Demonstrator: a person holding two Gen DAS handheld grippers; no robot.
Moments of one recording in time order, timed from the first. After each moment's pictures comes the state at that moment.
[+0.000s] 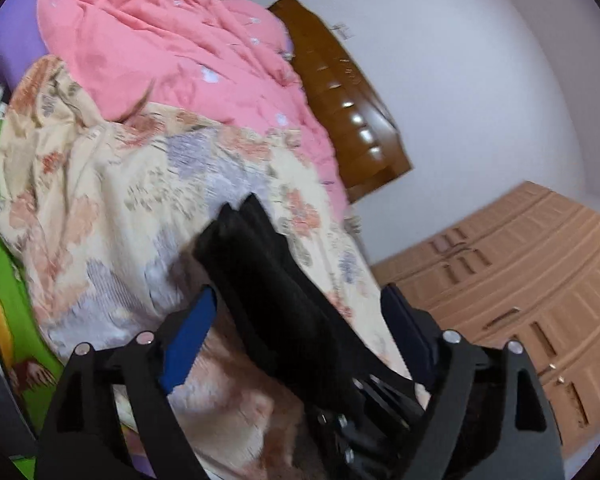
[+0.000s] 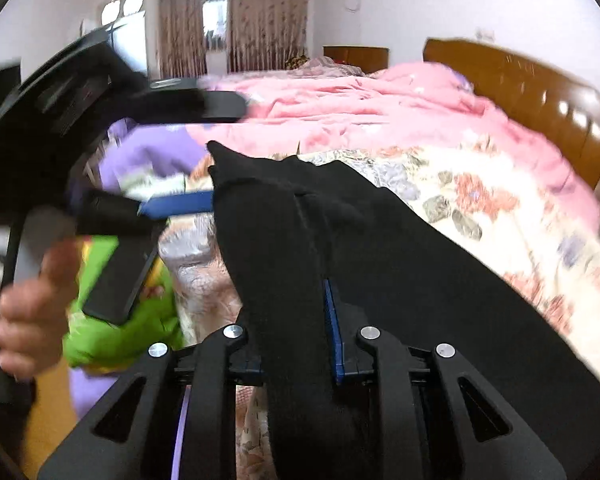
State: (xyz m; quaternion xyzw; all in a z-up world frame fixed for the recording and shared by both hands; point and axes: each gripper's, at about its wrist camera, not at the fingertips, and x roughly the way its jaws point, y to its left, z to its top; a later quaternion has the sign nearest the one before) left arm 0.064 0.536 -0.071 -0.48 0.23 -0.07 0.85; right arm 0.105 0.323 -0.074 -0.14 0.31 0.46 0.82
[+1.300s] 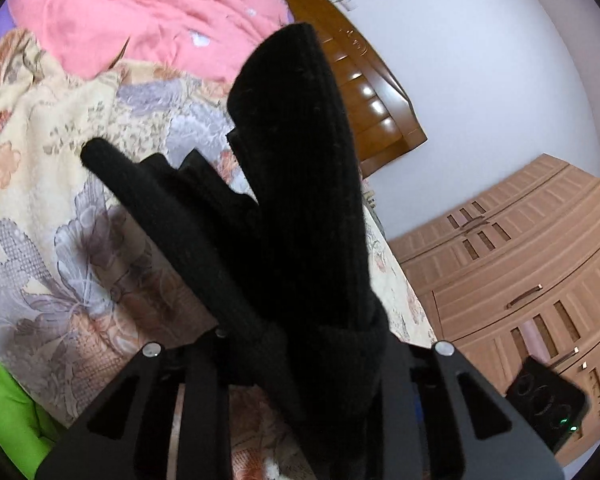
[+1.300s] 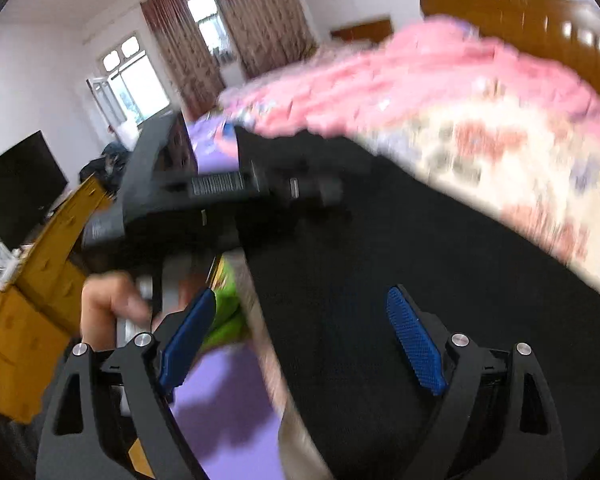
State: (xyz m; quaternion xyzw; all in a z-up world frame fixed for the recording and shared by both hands) left arm 0.128 0.493 -0.091 -0.45 0.28 -0.05 0.85; right arm 0.114 0.259 -0.062 -0.05 0.40 0.52 0.75
